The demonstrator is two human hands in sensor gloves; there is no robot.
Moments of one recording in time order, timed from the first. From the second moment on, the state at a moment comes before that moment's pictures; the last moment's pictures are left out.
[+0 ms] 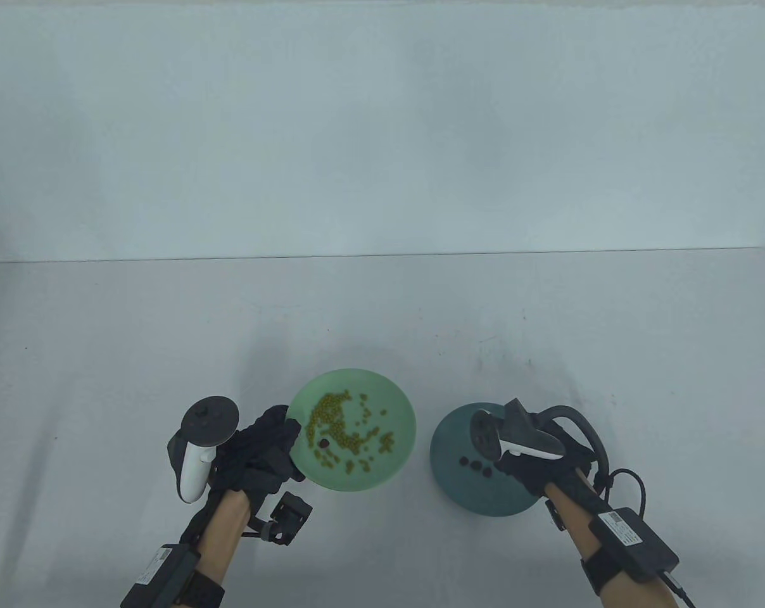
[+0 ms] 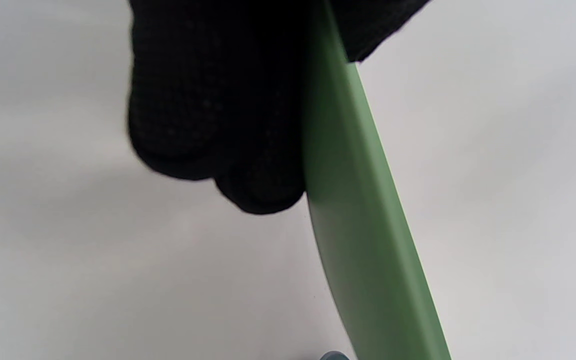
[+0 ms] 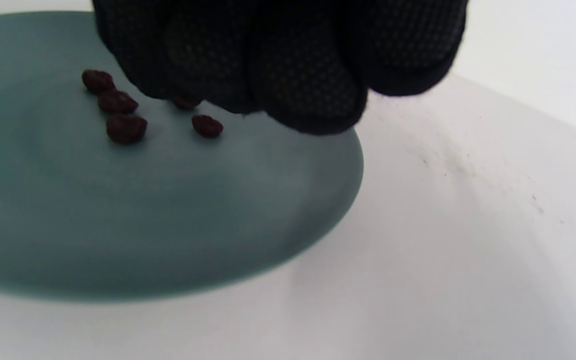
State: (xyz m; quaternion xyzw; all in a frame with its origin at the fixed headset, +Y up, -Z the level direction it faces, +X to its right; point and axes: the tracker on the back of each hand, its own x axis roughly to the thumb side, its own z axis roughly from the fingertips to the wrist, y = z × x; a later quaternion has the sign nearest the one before) left_hand -0.221 -0.705 -0.350 -0.13 0.01 0.53 0.84; right_hand 0.163 -0.712 -0.373 -0.12 -0.16 -0.97 0.17
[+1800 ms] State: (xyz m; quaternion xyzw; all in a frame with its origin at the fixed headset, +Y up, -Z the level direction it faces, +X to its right) left_hand -0.217 -0.705 -0.351 -0.13 0.00 0.53 0.84; right_hand -0.028 -0.610 -0.348 -0.31 -0.01 -0.94 0.13
